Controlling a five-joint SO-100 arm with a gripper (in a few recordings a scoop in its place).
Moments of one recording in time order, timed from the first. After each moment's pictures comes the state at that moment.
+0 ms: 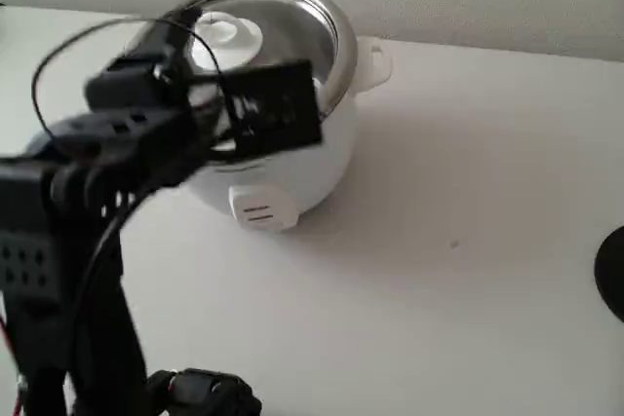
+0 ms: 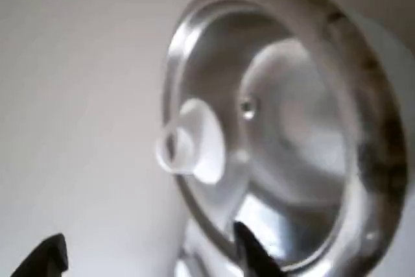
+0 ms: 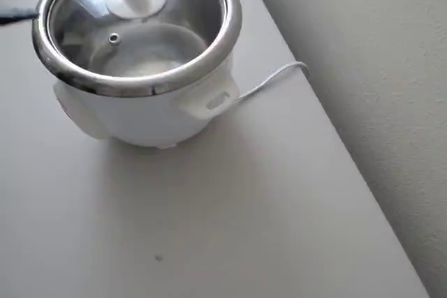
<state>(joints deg) -17.2 124.8 78.4 73.4 -0.6</state>
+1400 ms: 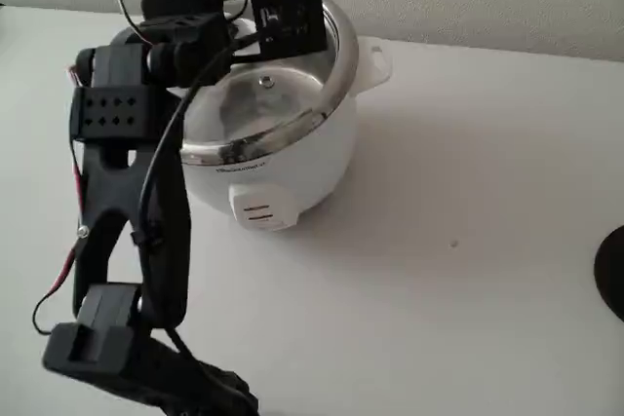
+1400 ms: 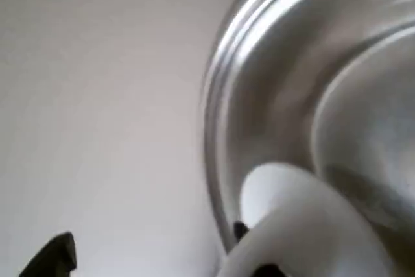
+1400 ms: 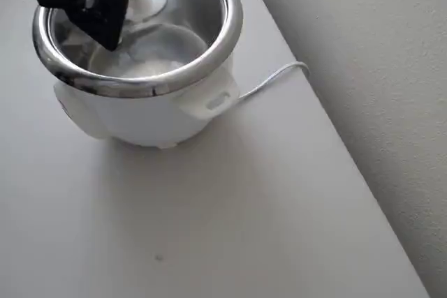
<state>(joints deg) -16.5 94.1 65.7 49.0 4.2</state>
